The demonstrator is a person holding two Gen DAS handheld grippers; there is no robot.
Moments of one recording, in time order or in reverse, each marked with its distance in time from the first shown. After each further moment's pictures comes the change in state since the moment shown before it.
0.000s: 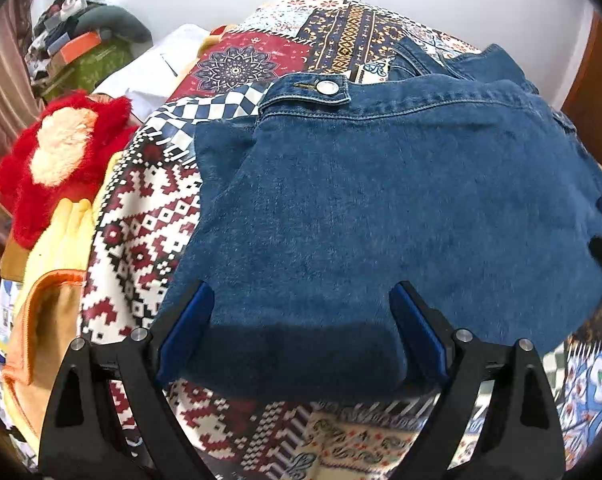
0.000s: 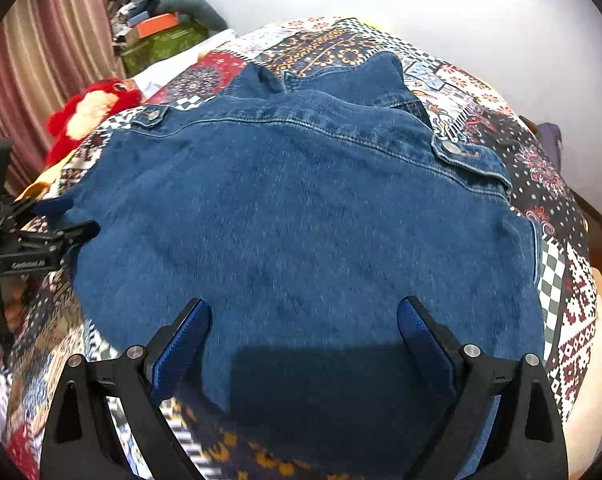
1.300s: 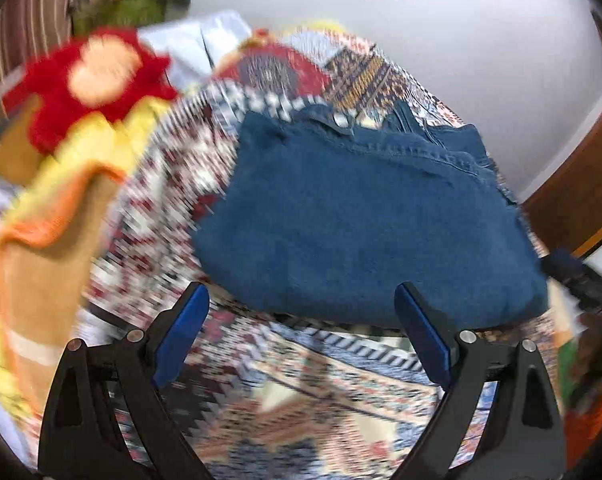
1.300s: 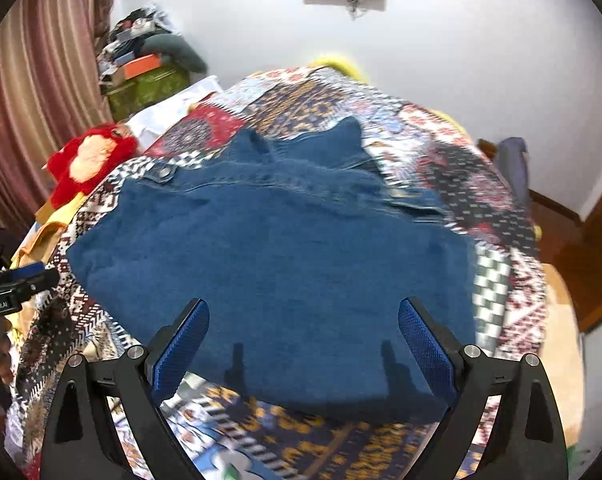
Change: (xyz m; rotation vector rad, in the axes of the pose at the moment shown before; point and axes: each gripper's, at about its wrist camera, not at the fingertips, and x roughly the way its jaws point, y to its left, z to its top) left arm -0.060 0.037 -0.043 -0.358 -0.028 -0.248; right arm -0.055 0.017 0.009 0.064 -0.106 -0.035
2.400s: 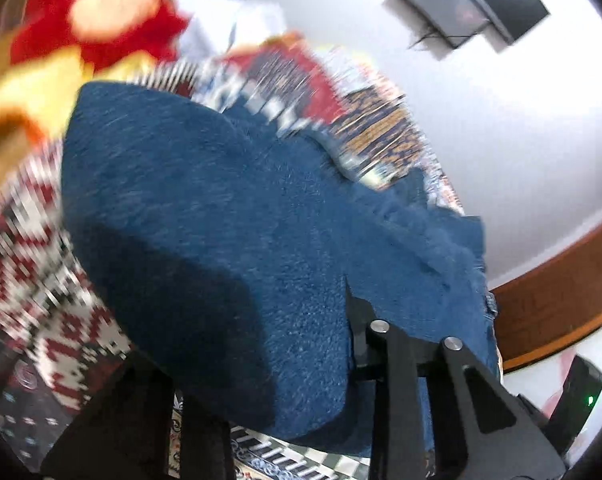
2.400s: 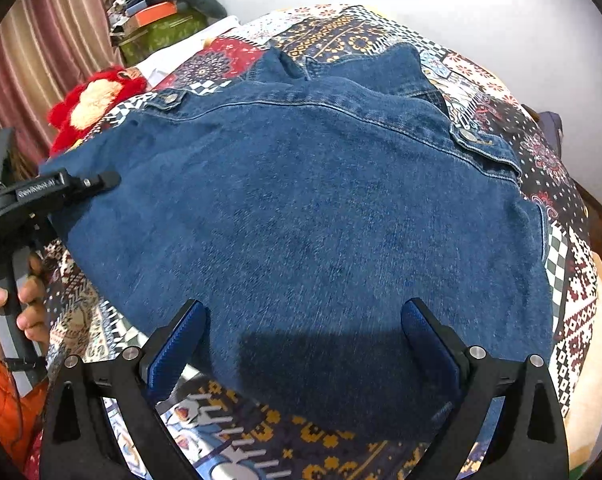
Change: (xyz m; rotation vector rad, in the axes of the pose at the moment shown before) left arm 0.029 -0.018 0.029 -0.281 -0.155 -0.118; right arm 0.047 0.009 -0.011 -0.050 0.169 0.062
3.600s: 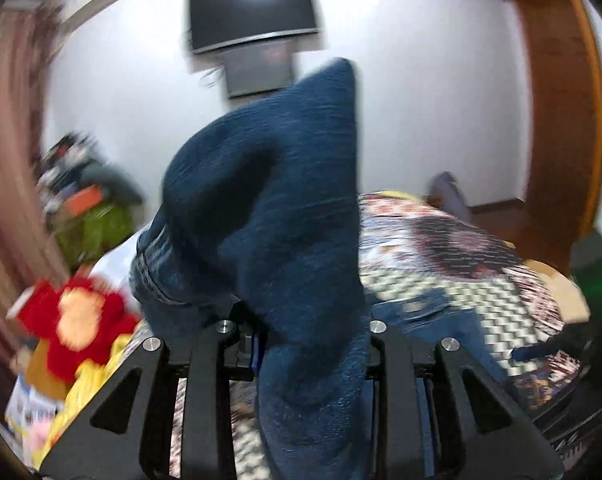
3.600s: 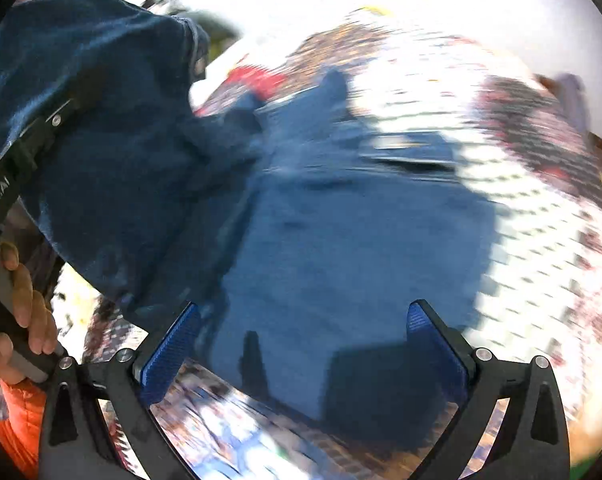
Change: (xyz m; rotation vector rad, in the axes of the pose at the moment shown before) left arm -0.058 -0.222 -0.053 0.857 -0.344 0.125; right arm -0.056 -0.057 -0.016 0.170 -0.029 0.116
